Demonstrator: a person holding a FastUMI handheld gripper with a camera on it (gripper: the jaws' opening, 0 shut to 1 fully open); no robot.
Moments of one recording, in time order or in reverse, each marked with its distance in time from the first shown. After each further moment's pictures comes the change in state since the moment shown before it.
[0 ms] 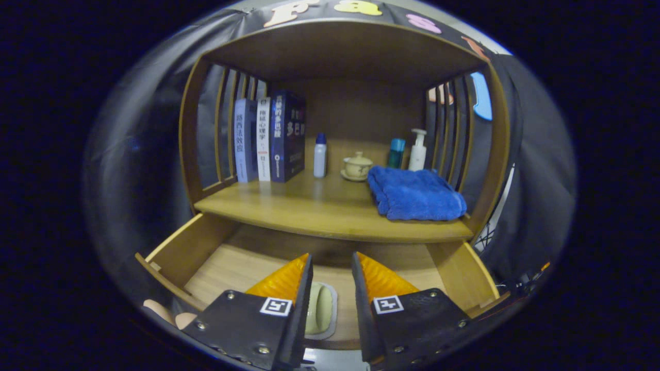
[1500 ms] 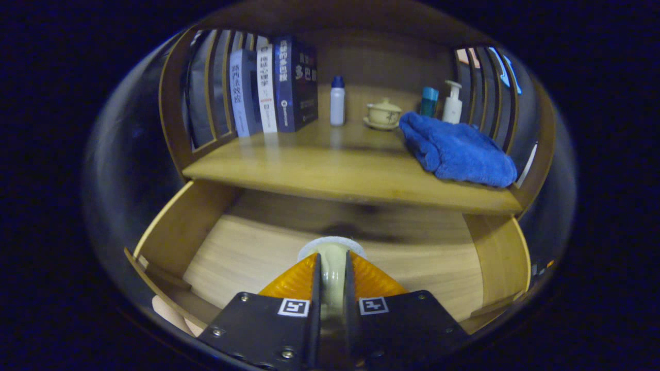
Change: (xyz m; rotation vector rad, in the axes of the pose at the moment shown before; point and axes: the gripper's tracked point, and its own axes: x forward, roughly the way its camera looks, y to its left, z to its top) arm 0.035 0.029 -0.031 -0.019 0.205 0.055
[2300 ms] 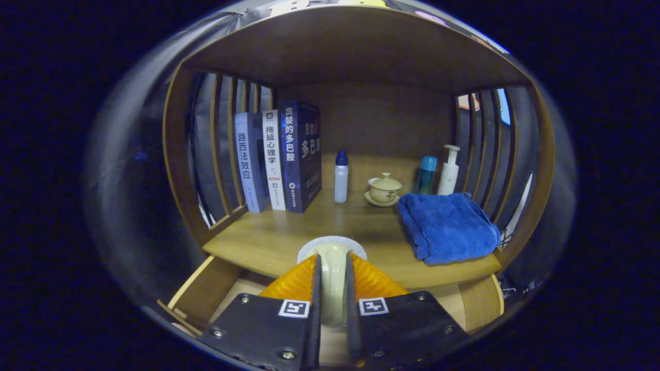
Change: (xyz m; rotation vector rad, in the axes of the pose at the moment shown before) arm -0.004 0.011 0.119 0.015 -0.244 -0.016
